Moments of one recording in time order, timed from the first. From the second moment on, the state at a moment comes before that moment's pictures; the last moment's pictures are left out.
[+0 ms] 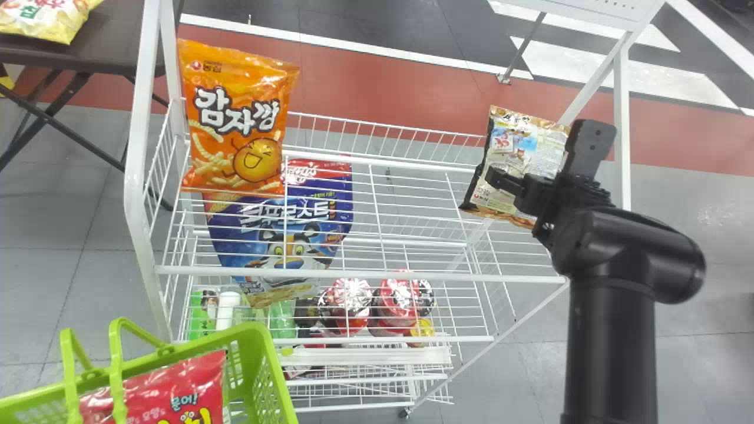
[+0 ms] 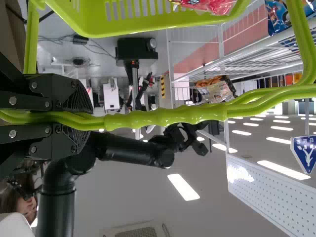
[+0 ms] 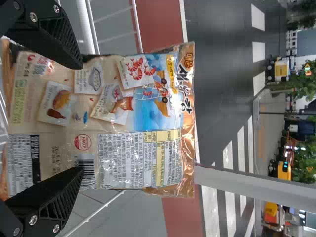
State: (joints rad) left arm 0.62 0.01 0.32 -2.07 0.25 1.40 -1.57; right arm -0.21 -0.13 -0.35 -1.61 0.06 0.80 0.06
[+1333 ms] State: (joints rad) left arm 0.60 0.01 0.33 -2.04 0.25 1.40 -1.57; right arm 0.33 -0.09 -0.14 -2.38 -0.25 0.98 0.13
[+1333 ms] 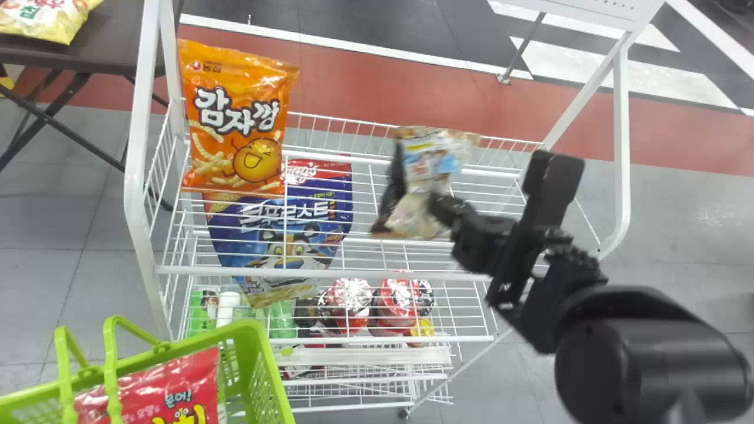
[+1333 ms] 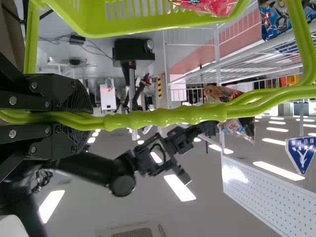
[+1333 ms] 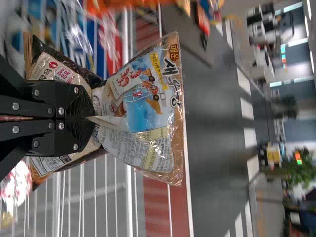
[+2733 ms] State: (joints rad) left arm 0.59 0.01 0.34 -2.04 0.27 1.40 -1.57; right arm 0.44 -0.13 0.31 -2.31 -0.37 1.35 0.24
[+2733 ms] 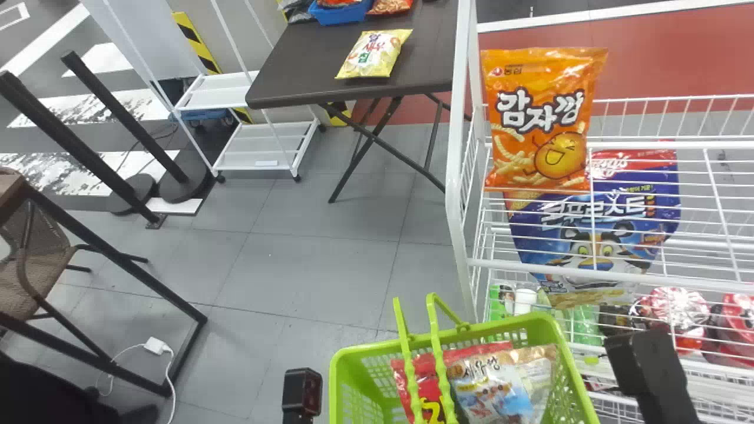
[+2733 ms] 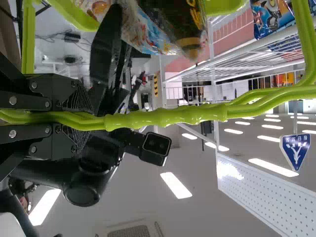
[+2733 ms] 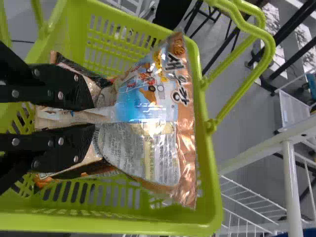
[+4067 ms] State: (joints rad) left arm 0.58 0.00 0.35 -2.03 0.27 1.41 -1.57; right arm 0.65 -0.08 -0.09 -2.09 -0.17 0.05 0.22
